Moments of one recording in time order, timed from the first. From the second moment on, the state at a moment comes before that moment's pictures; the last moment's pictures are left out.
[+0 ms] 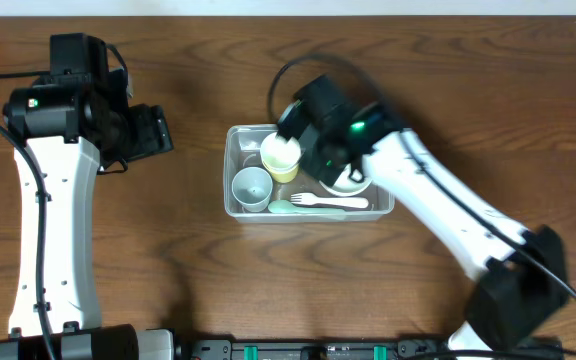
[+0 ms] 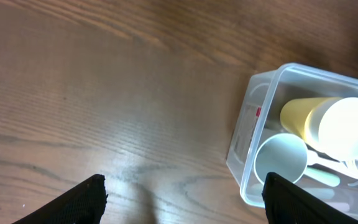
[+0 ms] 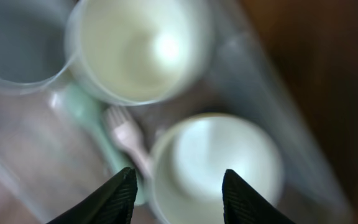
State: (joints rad) left arm 0.08 1.53 1.65 -1.36 0.07 -0.20; right arm 0.59 1.76 1.54 -0.92 0.02 -0.28
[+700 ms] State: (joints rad) left arm -0.07 1.53 1.65 -1.15 0.05 -0.09; right arm -0.02 1.54 1.54 -0.83 0.01 0.01
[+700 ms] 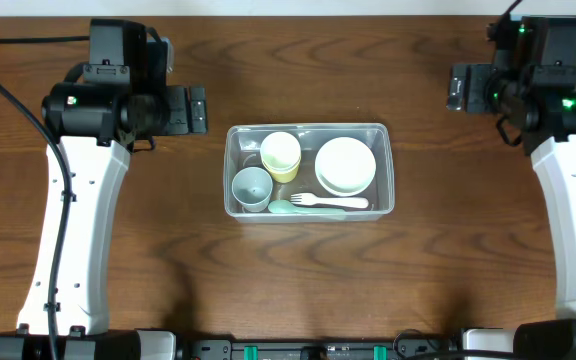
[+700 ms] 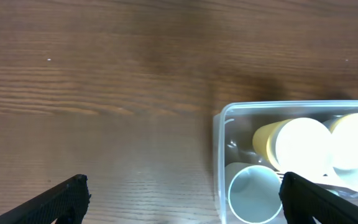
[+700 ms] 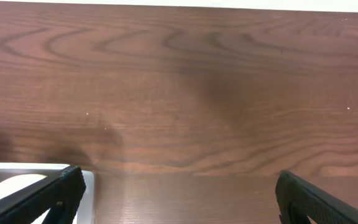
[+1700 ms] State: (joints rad) left arm -0.06 0.69 1.09 -1.08 0.04 -0.10; right arm 0.00 0.65 0.84 -0.92 0.05 0.21
